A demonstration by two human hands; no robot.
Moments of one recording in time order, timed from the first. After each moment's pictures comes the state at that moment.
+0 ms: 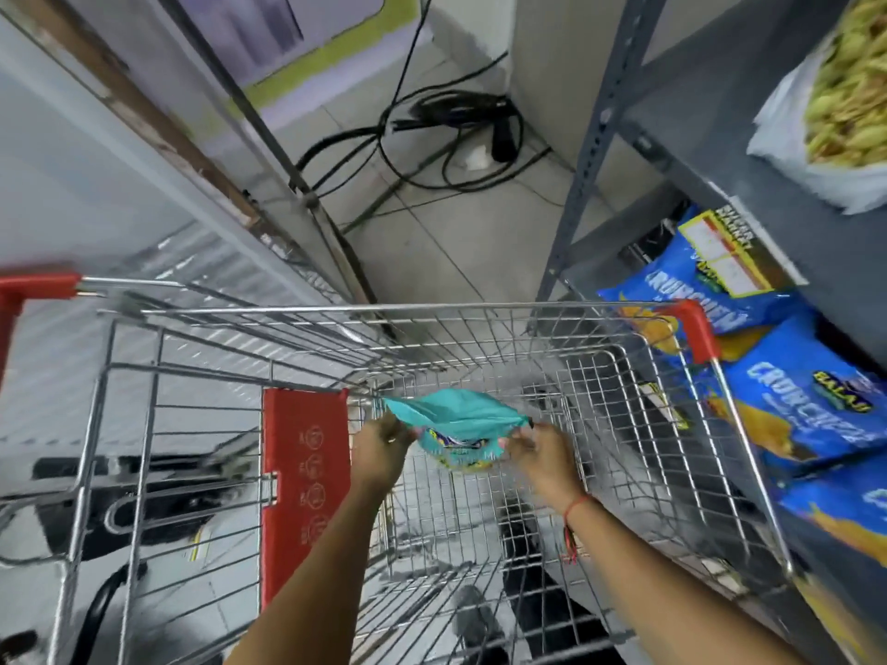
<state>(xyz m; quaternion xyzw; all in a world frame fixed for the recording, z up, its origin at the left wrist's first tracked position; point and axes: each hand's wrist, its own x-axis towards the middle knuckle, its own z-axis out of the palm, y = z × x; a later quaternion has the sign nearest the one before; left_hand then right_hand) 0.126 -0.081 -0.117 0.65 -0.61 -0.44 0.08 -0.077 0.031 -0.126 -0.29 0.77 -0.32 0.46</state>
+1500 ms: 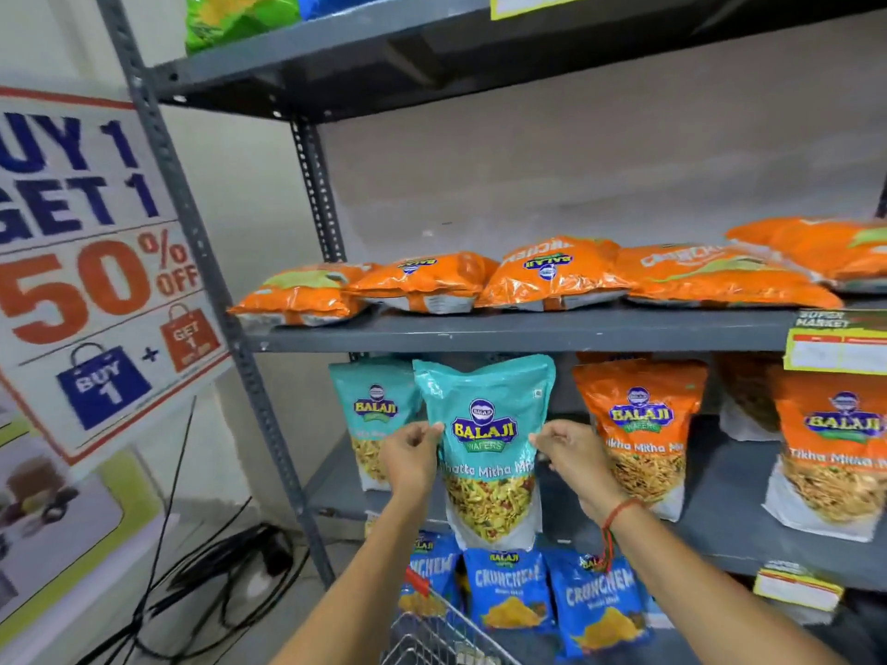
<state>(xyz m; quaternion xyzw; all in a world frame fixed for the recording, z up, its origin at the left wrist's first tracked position) -0.198 0.058 0.262 0.22 -0.72 -0.58 0.32 -0.257 0.261 0.257 -0.11 0.77 -0.63 -0.01</state>
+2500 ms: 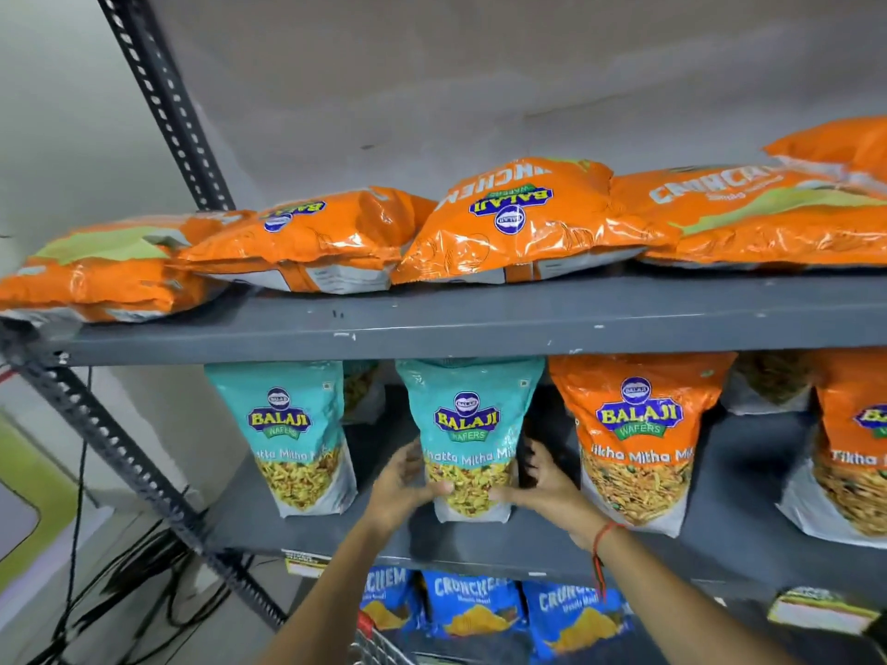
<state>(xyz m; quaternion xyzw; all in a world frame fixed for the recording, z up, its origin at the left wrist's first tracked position) -0.334 0.031 0.137 0.11 -0.75 -0.65 0.01 -0.396 0.267 0.119 -0.09 0.75 -0.61 0.23</state>
